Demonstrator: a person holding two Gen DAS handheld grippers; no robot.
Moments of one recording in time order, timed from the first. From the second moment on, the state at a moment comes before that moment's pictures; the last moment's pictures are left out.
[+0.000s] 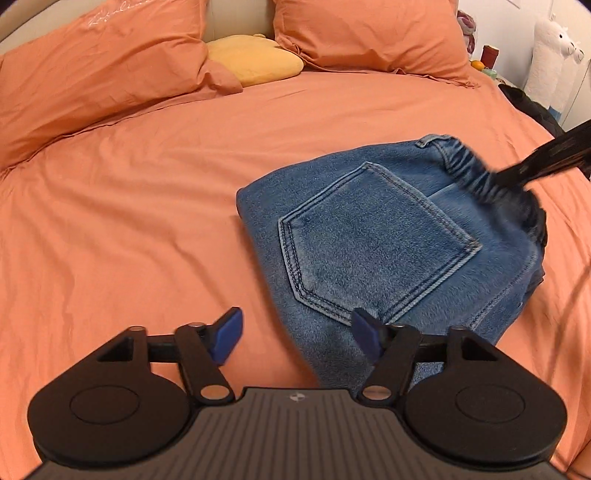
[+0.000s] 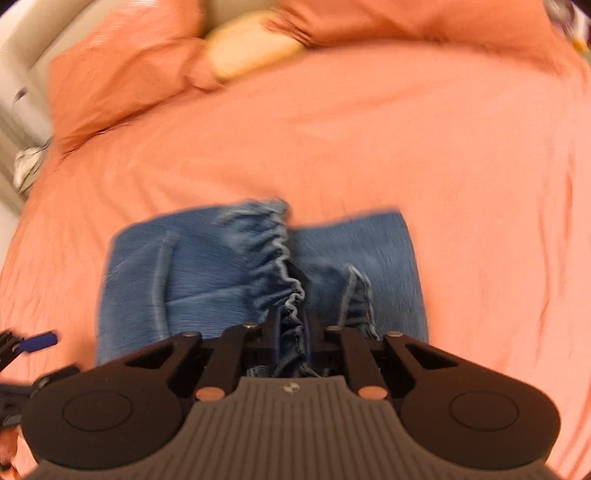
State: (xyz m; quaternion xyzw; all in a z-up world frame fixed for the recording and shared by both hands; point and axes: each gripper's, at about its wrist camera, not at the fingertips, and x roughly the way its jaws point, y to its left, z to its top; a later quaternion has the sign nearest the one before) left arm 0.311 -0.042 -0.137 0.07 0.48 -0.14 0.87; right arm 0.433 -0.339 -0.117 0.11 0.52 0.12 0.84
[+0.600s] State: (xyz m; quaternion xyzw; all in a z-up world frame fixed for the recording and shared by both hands) left arm 0.355 -0.093 -0.175 0.07 0.49 -0.15 0.85; right arm 0.390 -0.364 -0.173 0.07 0.55 0.08 0.83
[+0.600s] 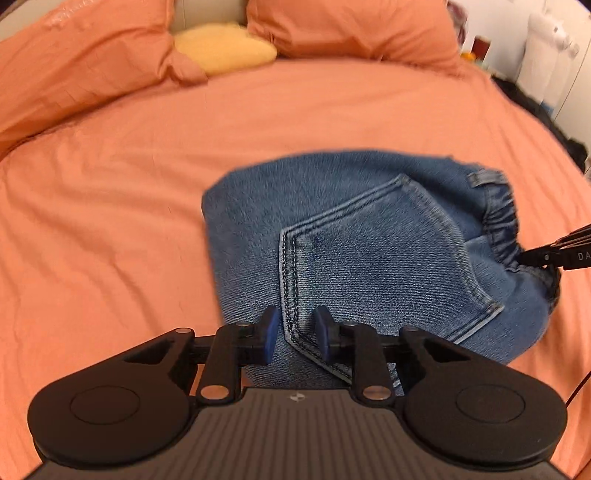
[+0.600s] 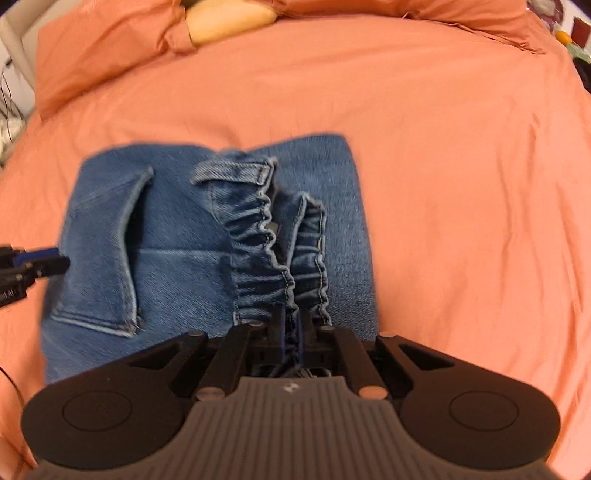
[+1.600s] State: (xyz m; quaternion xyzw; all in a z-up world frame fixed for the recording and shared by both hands) left arm 0.358 -0.060 -0.135 0.05 0.44 -0.12 0.89; right arm 0.427 -0.359 -0.059 0.09 0.41 0.14 0.90
